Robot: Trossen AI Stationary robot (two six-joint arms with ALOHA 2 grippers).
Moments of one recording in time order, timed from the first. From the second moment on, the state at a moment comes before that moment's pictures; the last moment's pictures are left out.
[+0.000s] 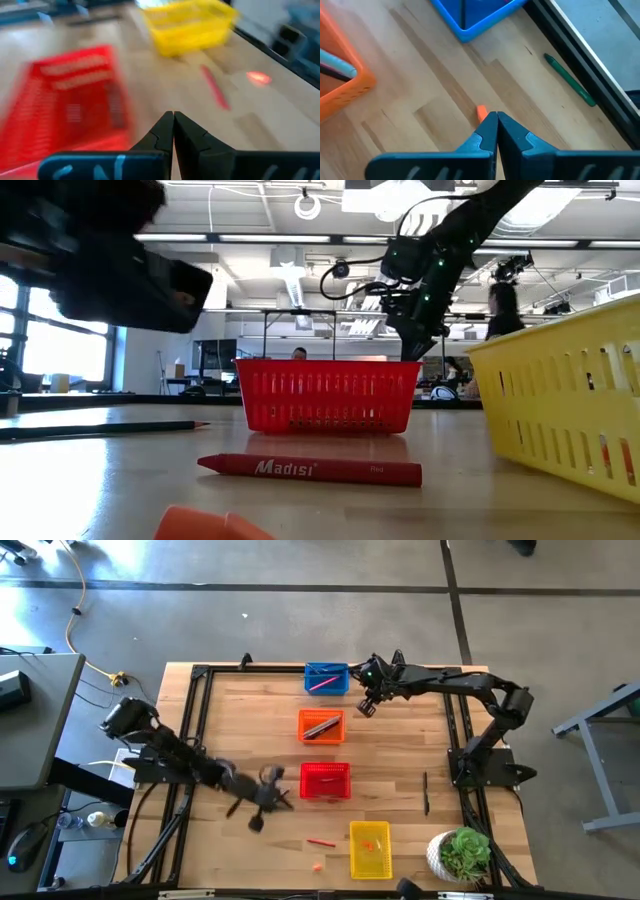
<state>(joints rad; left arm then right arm) -0.33 1.55 0.39 0.71 -0.14 0.03 -0.55 1.66 1.08 -0.48 0.14 0.01</state>
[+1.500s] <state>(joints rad) -0.43 1.79 0.57 0.73 -0.24 0.02 -0.66 1.82 0.97 -0.25 -0.01 -0.22</state>
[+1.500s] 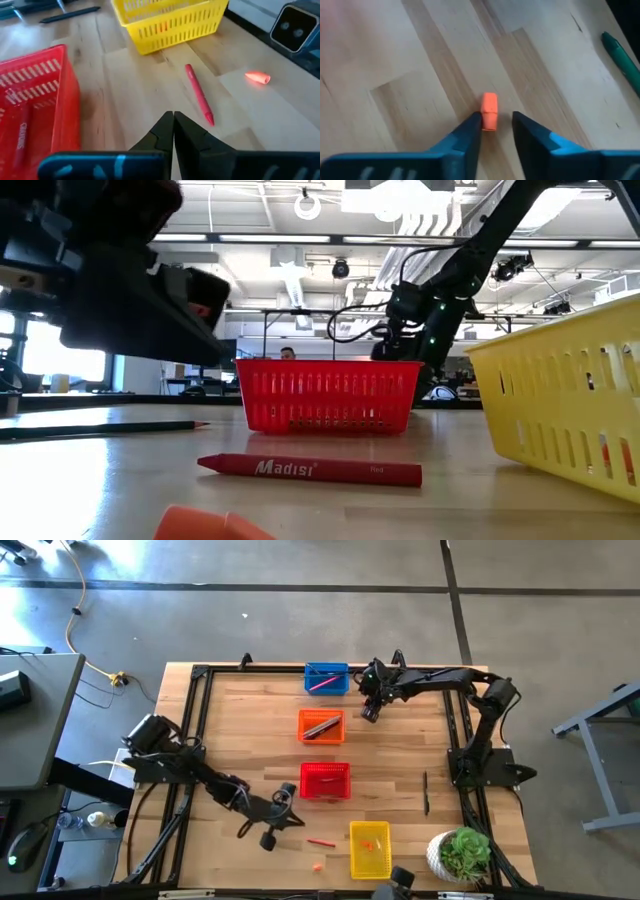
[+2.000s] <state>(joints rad) -0.43 1.78 0.45 0.82 -0.54 -0.05 -0.53 1.68 0.97 -0.41 0.11 -0.18</state>
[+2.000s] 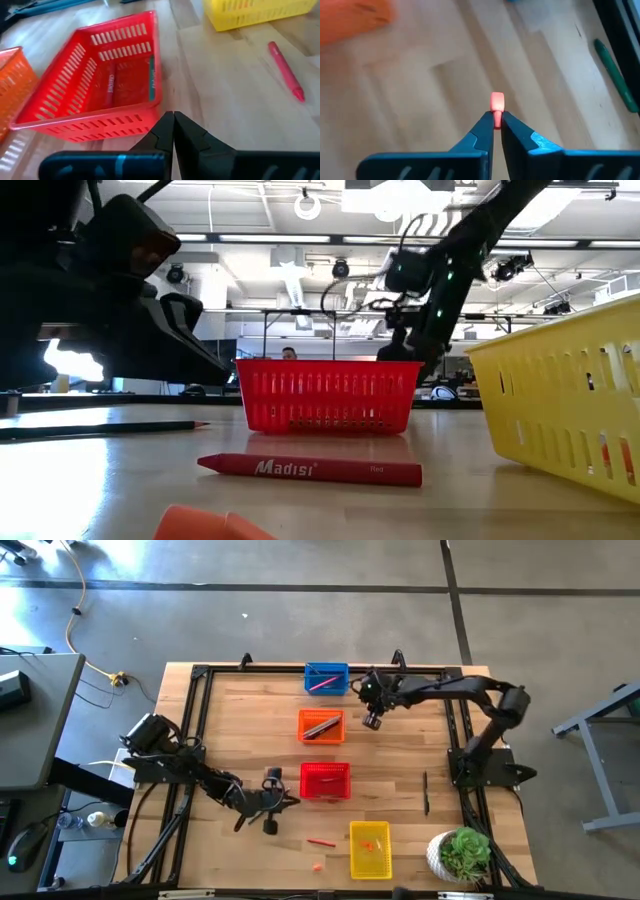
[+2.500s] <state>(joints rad) -0.42 1.78 0.45 0.82 -0.54 -0.04 0.07 1.44 0.97 -0.65 0.28 0.19</state>
